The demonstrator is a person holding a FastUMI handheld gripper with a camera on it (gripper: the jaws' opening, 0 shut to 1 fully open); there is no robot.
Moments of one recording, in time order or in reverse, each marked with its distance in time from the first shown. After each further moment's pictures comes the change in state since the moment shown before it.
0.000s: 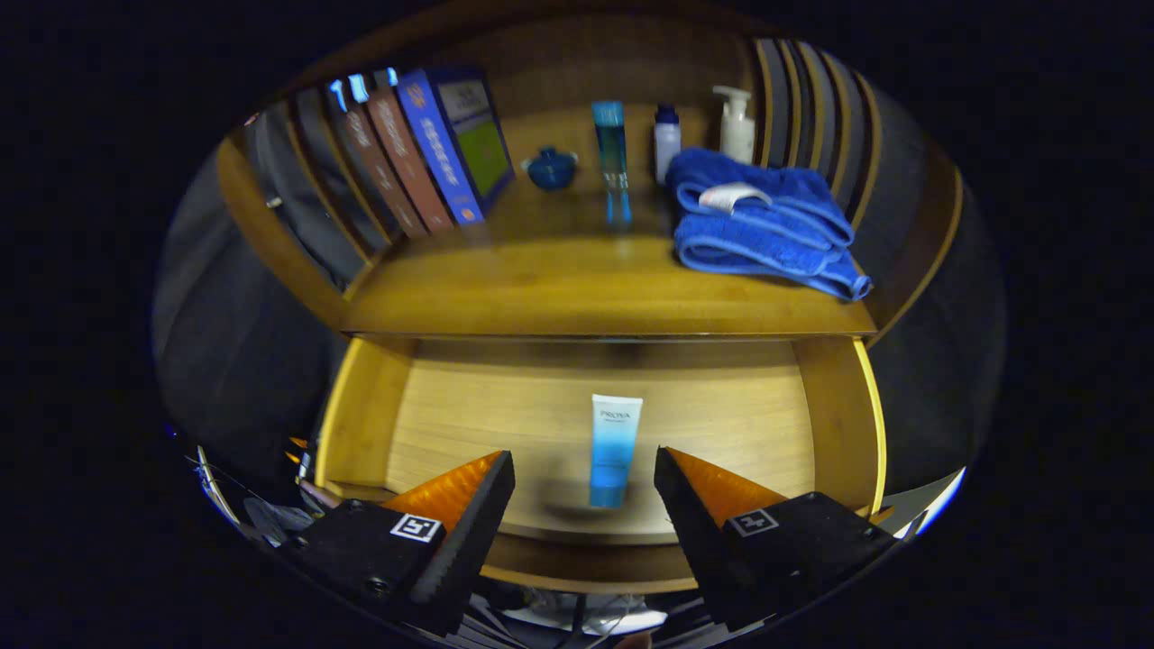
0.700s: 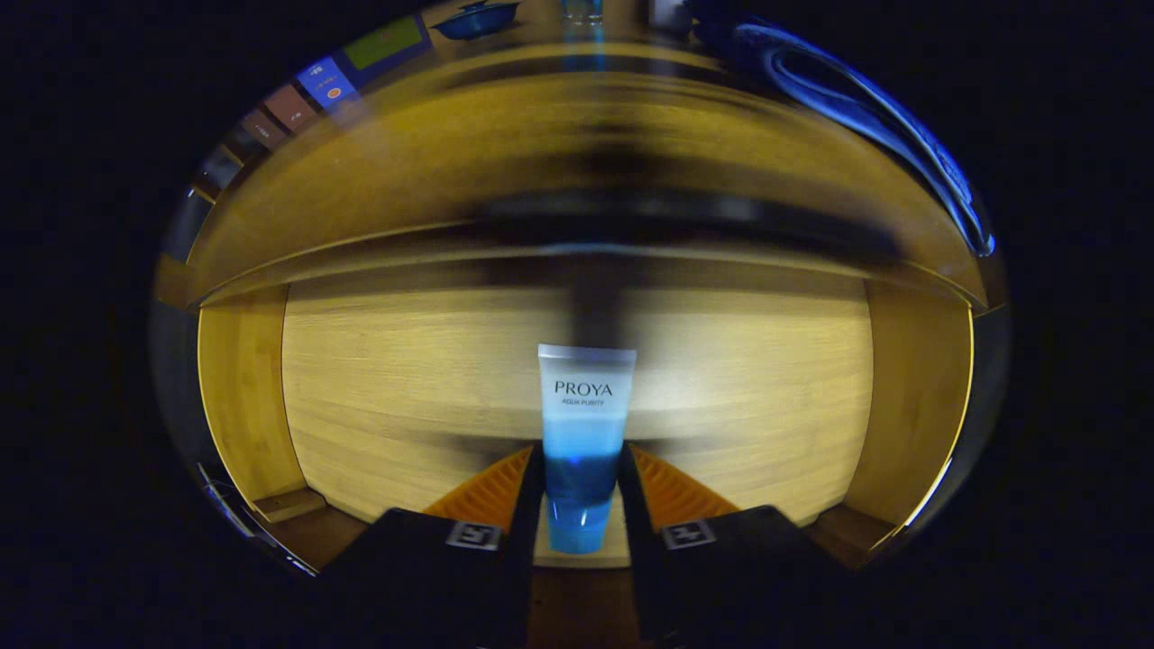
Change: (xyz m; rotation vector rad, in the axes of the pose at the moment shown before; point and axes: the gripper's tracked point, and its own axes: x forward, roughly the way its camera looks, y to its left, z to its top) arm 0.107 -0.017 -0.032 -0.027 0.331 -0.090
